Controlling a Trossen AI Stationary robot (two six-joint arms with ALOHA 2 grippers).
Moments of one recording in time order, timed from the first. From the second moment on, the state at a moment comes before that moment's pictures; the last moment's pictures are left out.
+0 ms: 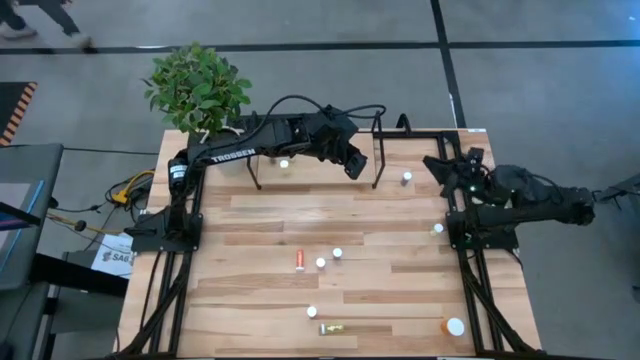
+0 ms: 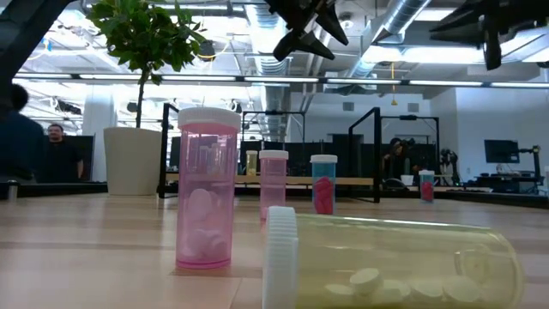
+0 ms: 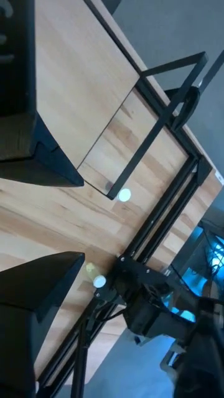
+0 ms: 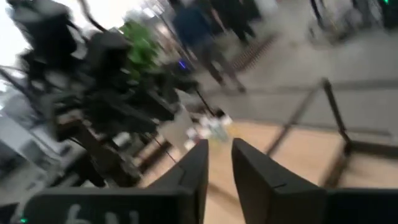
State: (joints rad) left arm 0.24 1.98 2.06 -0.70 -0.01 -0.43; right arm 0.02 0.28 0.55 -0.33 0.63 0.62
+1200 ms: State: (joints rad) left arm 0.24 1.98 2.06 -0.79 0.01 -0.40; right arm -0.76 1.09 0.96 -1.08 0.05 0.40
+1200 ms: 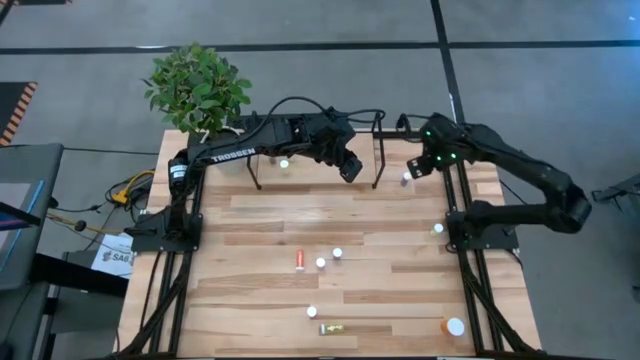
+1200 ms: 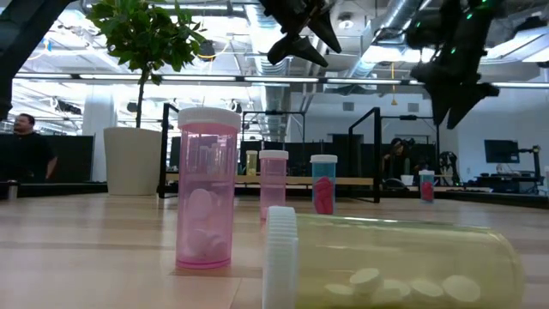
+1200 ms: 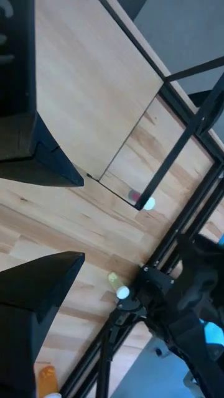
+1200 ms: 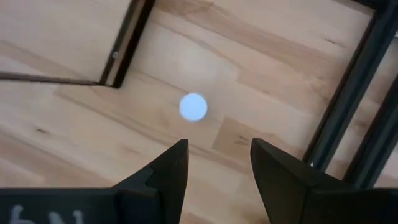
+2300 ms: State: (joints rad) left arm 0.30 1.98 2.06 -0.83 0.01 -0.33; right arm -0.84 1.38 0.96 -0.94 -0.09 0.01
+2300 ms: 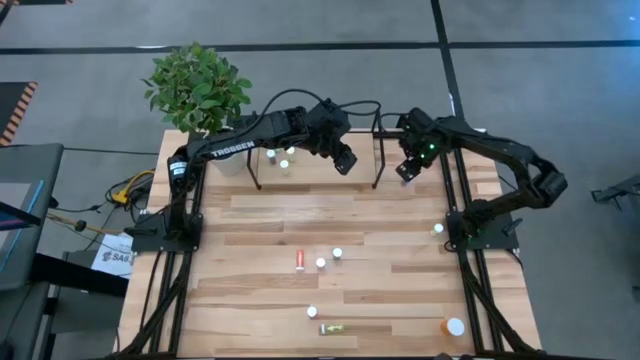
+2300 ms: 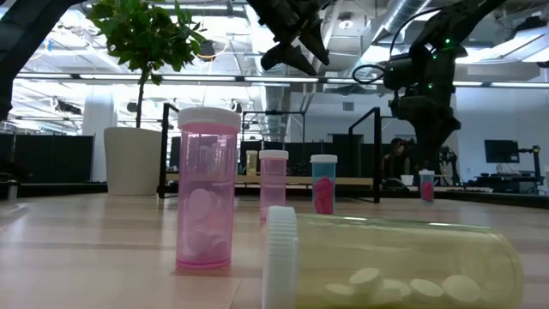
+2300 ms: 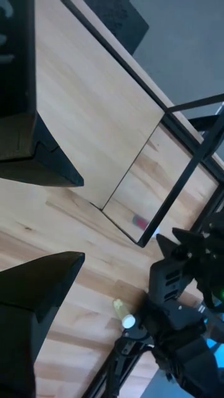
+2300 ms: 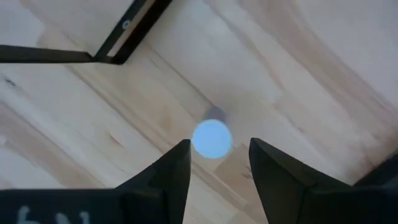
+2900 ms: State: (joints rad) left arm 0.30 1.98 2.06 -0.88 0.01 -0.33; right arm -0.75 1.47 0.96 -0.91 -0.05 0.00
